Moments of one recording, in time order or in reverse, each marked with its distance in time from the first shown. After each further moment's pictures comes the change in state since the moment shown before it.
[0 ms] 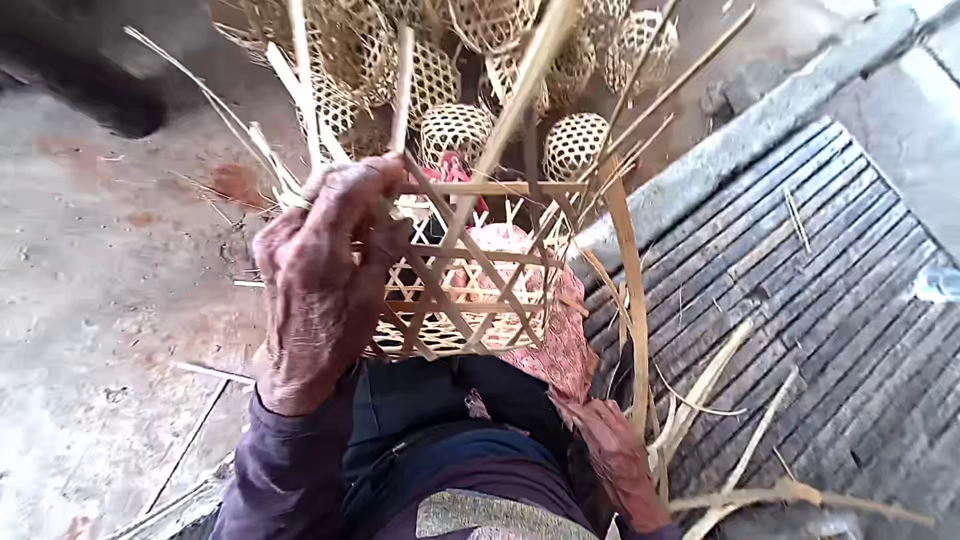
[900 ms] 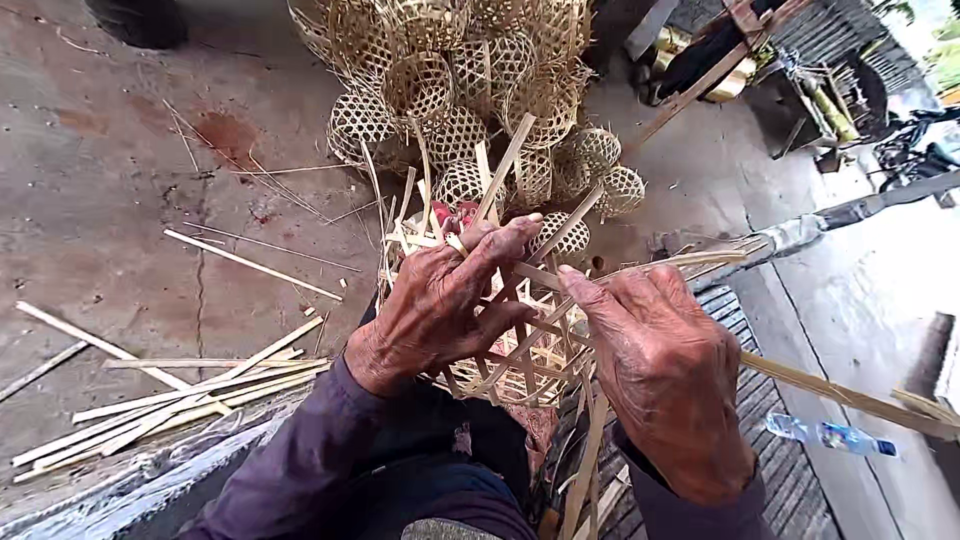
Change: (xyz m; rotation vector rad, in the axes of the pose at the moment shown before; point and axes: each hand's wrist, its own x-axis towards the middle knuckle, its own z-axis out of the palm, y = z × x) left_hand -0.010 -0.024 0.004 -0.194 0.254 0.311; right_hand 0.217 -0.215 -0.130 -0.486 0.189 -0.700
